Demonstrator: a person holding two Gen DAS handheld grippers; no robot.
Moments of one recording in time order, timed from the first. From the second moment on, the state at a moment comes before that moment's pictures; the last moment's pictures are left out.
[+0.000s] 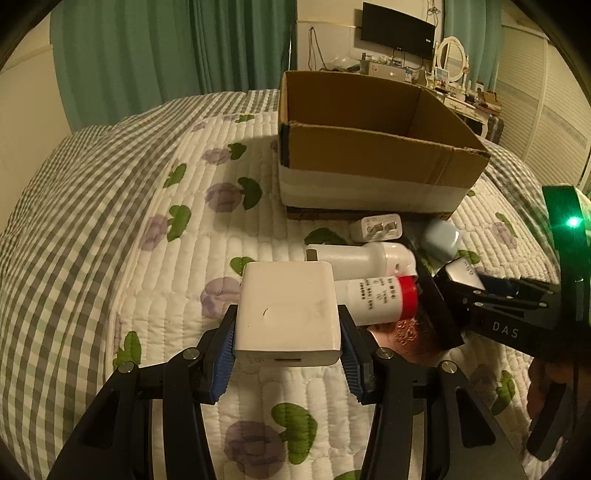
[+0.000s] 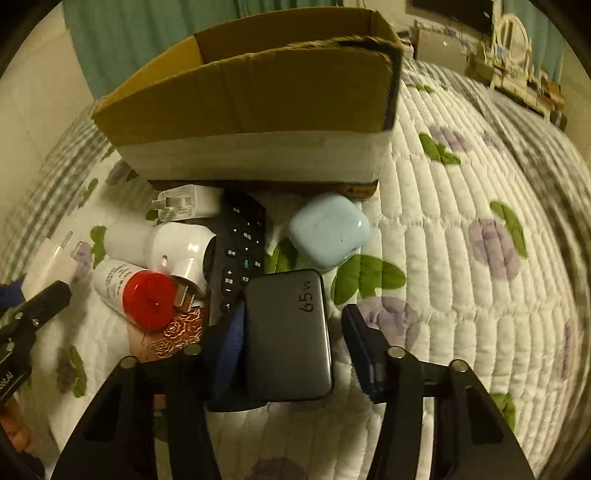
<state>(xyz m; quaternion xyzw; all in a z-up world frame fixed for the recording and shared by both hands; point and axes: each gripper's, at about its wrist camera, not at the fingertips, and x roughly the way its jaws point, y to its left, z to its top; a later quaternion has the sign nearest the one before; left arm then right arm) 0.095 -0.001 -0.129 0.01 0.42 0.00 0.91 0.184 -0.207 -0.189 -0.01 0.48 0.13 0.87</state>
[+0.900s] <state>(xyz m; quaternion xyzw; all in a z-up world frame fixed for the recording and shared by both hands) 0.174 -0.026 0.012 0.01 0.33 -0.03 0.94 0.191 -0.206 0.011 -0.03 0.35 0.15 0.92</state>
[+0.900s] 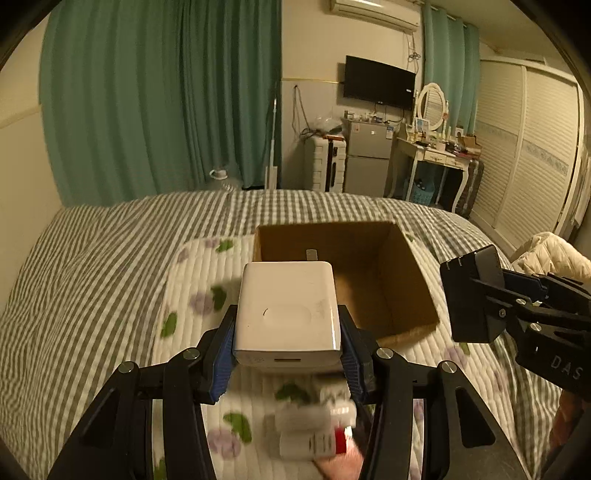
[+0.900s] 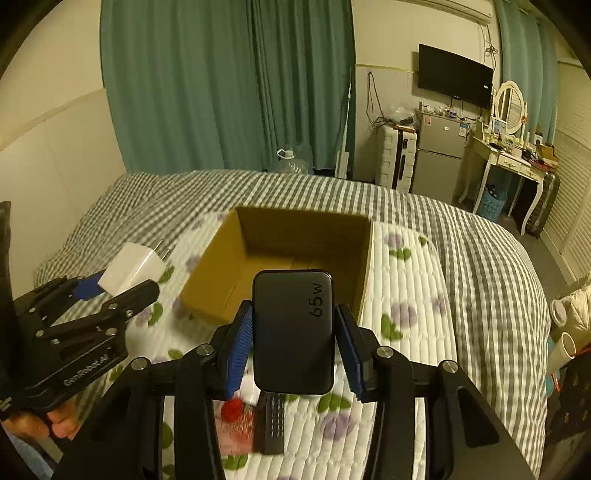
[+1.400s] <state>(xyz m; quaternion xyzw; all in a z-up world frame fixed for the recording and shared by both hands) 0.261 -0.040 -0.059 0.01 0.38 -0.04 0.92 0.277 -0.205 -0.039 -0.02 0.39 0.15 0.91</state>
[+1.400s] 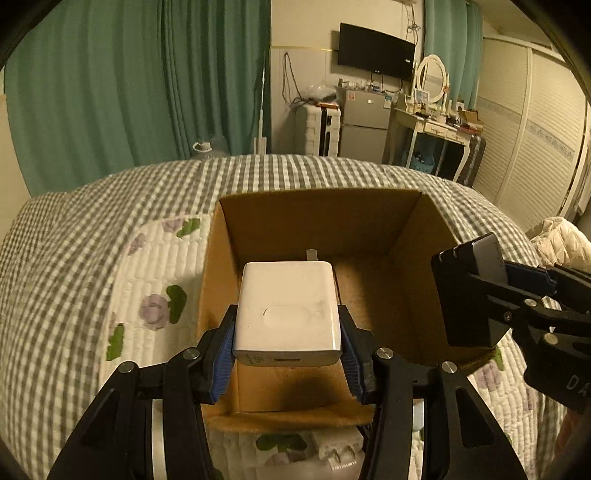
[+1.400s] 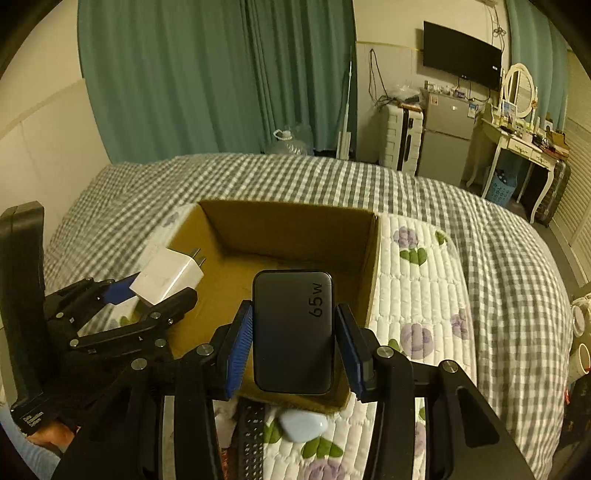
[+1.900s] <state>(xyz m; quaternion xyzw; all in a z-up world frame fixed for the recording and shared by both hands) 0.255 -0.033 -0.046 0.03 0.36 -0.02 0.93 0.296 -0.196 -0.063 -0.03 0.40 0.14 0.90</state>
